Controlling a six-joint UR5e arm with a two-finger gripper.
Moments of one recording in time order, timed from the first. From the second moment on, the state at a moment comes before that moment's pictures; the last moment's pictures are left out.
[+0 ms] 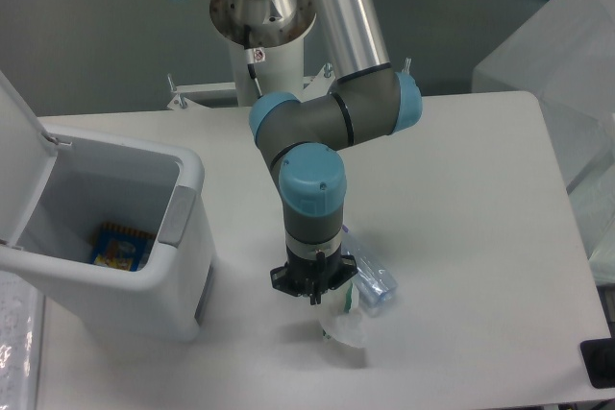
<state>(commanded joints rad) 2.36 -2.07 -1.59 -0.84 1.52 0.16</state>
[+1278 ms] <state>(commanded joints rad) 2.43 -1.85 -1.38 -0.83 0.90 -0.04</state>
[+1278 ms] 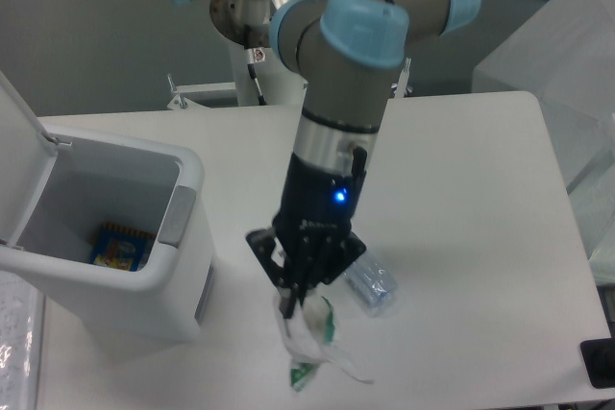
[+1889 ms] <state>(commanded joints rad) 2.39 -1.72 -1.51 -0.83 0.70 0.00</state>
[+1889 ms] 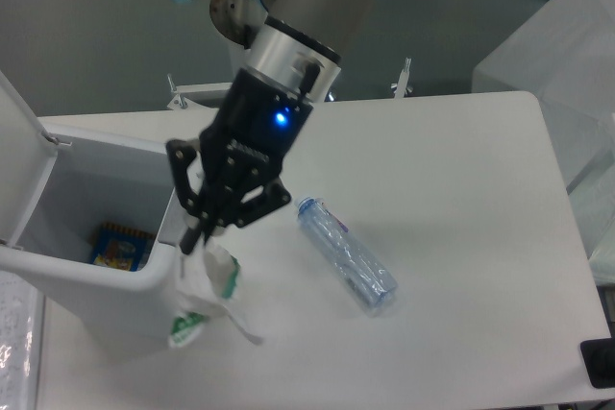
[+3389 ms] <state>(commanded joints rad) 2.55 -1.73 -1.64 -0.83 0.88 0.17</state>
